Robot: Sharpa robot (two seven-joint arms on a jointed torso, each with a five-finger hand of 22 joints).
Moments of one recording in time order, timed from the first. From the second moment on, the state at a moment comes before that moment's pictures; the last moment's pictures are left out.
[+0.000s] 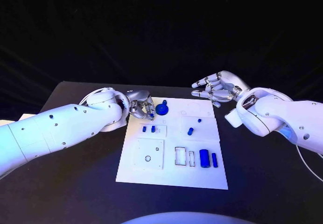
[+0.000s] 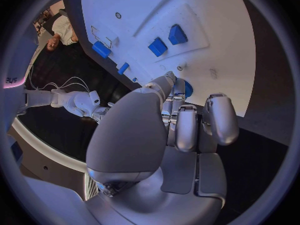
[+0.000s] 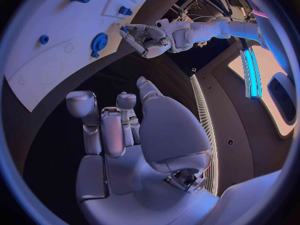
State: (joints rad) left arm 1.24 -0.67 0.01 1.36 -1.39 -0.06 -0.13; left_hand 1.55 -0.14 0.40 0.11 0.11 1.15 0.12 0.08 0.17 1.27 0.05 0.13 0.10 1.47 -0.02 1.37 1.22 0.08 1.46 0.08 1.23 1.31; right arm 1.27 -0.94 -0.03 1.61 -0.81 -0.41 0.08; right_hand 1.33 -0.02 0.03 0.12 0.30 0.94 0.15 0.09 0.11 1.21 0.07 0.98 1.02 1.46 -0.02 1.39 1.31 0.13 1.24 0.09 1.18 0.80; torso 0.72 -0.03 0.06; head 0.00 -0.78
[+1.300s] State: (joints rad) left arm 1.24 -0.62 0.00 1.30 -1.42 0.01 -0.15; left_hand 1.54 -0.15 0.41 0.11 0.11 1.15 0.12 0.08 0.17 1.27 0.05 0.12 0.10 1.47 -0.02 1.37 1.21 0.08 1.46 0.08 1.23 1.31; right arm 1.27 -0.93 -0.03 1.61 -0.81 -0.41 0.08; right_hand 1.33 -0.02 0.03 0.12 0.30 0.94 0.15 0.09 0.11 1.20 0.06 0.98 1.02 1.46 -0.02 1.39 1.31 0.13 1.24 0.09 1.18 0.79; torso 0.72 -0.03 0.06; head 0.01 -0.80
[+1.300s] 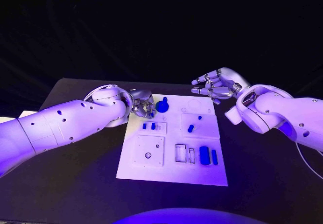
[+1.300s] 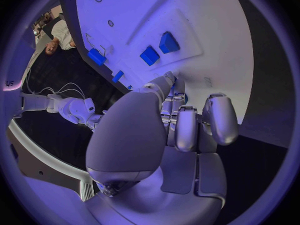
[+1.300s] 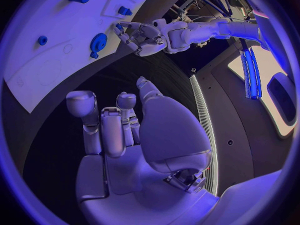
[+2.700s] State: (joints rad) left arm 1.24 -0.61 -0.01 1.30 -1.45 0.04 -0.17; left_hand 1.52 -0.16 0.42 0.10 0.11 1.14 0.13 0.07 0.16 1.25 0.06 0.10 0.10 1.47 -0.02 1.37 1.20 0.08 1.46 0.08 1.21 1.31; right arm 1.27 -0.93 -0.03 1.60 -0.81 -0.41 0.08; right_hand 1.33 -0.02 0.03 0.12 0.30 0.94 0.15 0.09 0.11 1.20 0.06 0.98 1.01 1.46 -0.02 1.39 1.31 0.13 1.24 0.09 1.18 0.79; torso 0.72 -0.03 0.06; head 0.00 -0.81
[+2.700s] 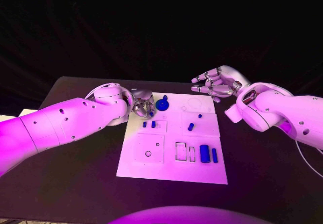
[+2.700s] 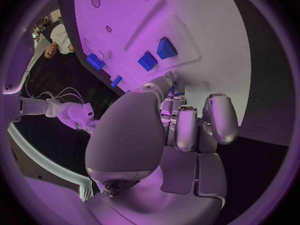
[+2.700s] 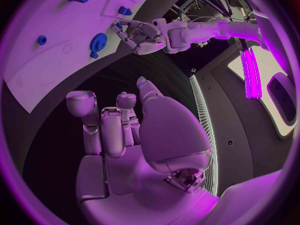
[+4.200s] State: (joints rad) left arm 1.24 -0.69 0.00 1.32 -1.43 -0.01 -0.18; left_hand 1.45 -0.21 0.44 0.09 0.11 0.96 0.15 0.06 0.09 1.12 0.10 0.07 0.08 1.47 0.00 1.36 1.16 0.08 1.43 0.11 1.14 1.31; right arm 1.27 -0.93 -0.03 1.57 -0.83 -0.38 0.05; right_hand 1.41 -0.03 0.07 0.12 0.29 0.94 0.16 0.10 0.12 1.07 0.08 0.38 0.47 1.46 -0.01 1.14 1.07 0.16 1.15 0.09 0.96 0.50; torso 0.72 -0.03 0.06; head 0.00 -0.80
